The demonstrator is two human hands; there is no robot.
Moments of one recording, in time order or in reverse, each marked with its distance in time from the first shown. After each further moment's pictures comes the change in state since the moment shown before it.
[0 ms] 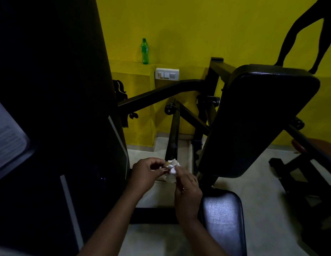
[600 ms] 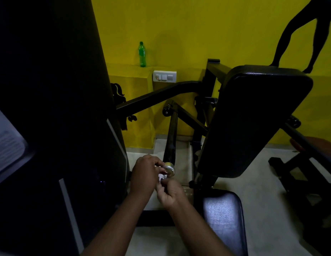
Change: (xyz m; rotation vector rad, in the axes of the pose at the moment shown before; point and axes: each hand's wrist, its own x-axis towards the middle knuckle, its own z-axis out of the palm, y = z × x) left_hand 0.000 0.014 0.011 0.422 0.195 0.165; right_hand 0.033 -0.040 0.033 1.325 0.035 1.712
